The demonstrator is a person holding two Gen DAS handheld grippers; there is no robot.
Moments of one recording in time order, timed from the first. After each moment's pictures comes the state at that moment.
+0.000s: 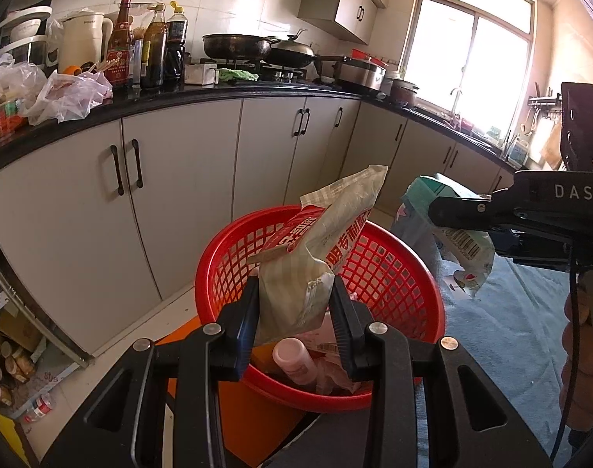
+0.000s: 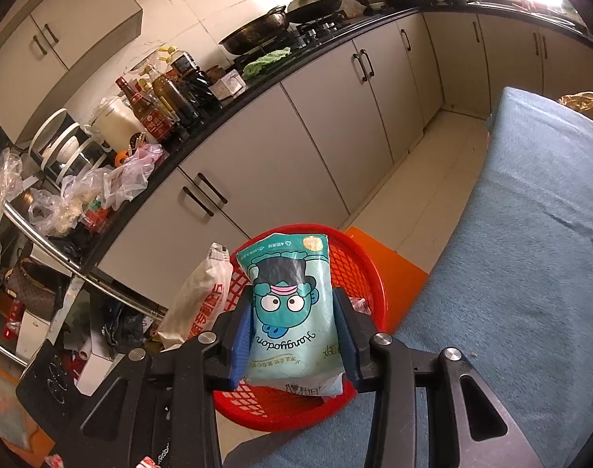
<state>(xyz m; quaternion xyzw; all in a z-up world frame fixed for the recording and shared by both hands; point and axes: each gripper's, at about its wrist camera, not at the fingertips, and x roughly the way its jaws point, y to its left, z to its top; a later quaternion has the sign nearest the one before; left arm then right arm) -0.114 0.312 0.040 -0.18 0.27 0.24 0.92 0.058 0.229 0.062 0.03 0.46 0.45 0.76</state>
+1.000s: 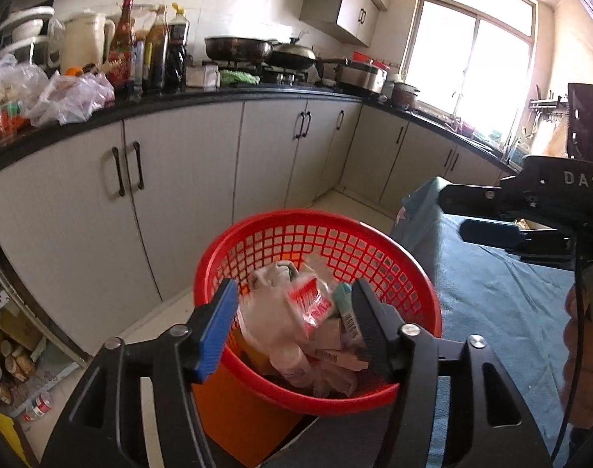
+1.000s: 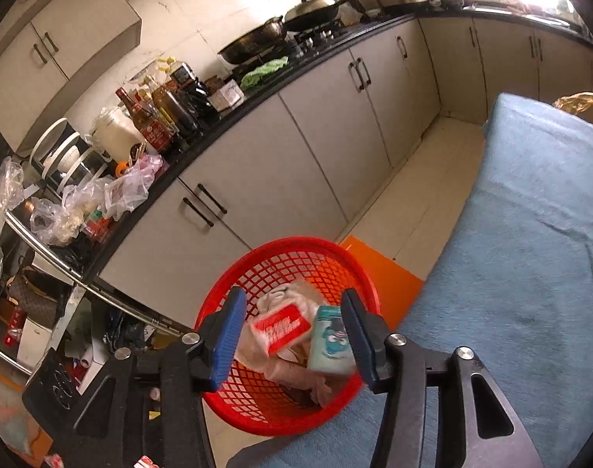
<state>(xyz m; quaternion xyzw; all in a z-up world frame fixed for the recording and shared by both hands) -0.116 0.310 0.046 -0.17 0.26 0.24 0.92 0.057 0.210 0.077 0.04 0.44 0.44 0.78</state>
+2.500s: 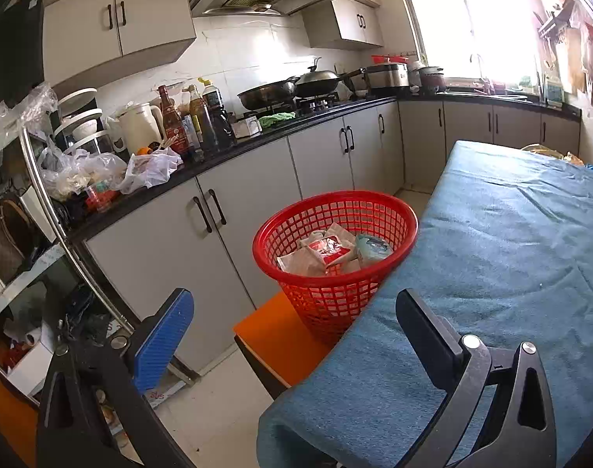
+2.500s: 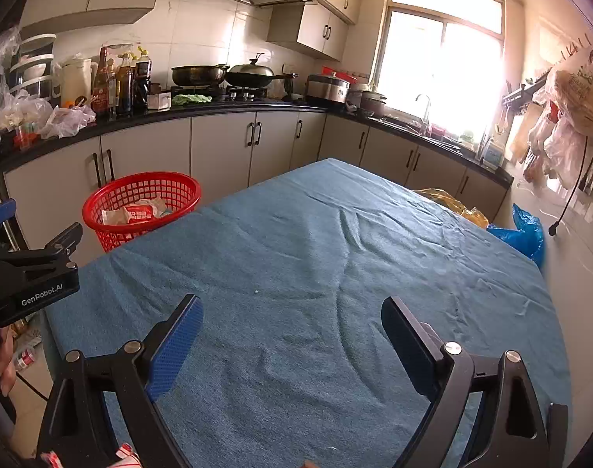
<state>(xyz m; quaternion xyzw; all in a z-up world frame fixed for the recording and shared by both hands) -0.178 0.161 0.059 0.01 0.28 0.38 0.88 -0.115 0.002 0.063 -0.15 0.26 0.26 0.92</state>
